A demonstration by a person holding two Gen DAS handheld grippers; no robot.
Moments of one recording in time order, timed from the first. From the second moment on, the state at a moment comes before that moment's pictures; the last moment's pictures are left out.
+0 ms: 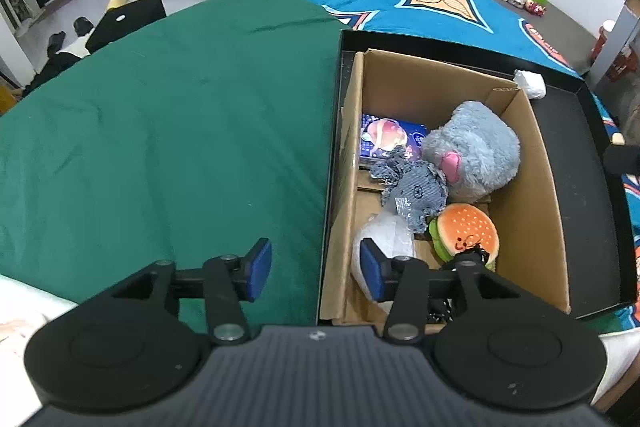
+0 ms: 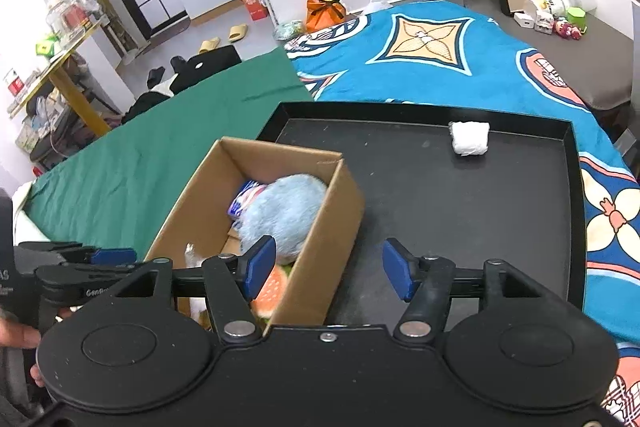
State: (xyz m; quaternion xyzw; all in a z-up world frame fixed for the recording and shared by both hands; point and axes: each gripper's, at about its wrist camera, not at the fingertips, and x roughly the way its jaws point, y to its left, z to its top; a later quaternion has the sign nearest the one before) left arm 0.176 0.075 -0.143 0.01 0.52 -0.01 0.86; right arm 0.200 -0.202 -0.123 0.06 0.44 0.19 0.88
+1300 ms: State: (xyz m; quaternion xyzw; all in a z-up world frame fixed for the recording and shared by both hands) left arm 0.230 0.028 -0.154 0.06 0.52 0.13 0.84; right arm 0.309 -0.261 -0.194 0.11 0.39 0.12 0.90
